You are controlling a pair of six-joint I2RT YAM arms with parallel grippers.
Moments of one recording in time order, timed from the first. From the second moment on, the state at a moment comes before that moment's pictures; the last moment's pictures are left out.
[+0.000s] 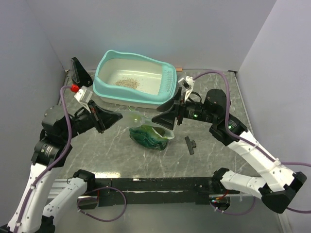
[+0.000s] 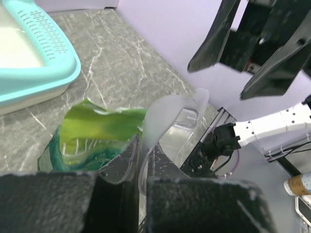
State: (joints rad) left arm -0.31 0.68 1.07 -0.46 0.63 -0.43; right arm 0.71 1.03 1.19 -0.18 -0.59 0.41
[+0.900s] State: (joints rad) left arm -0.06 0.77 0.91 -0.13 0.95 -0.61; right arm 0.49 0.92 0.80 0.33 -0.77 0.59
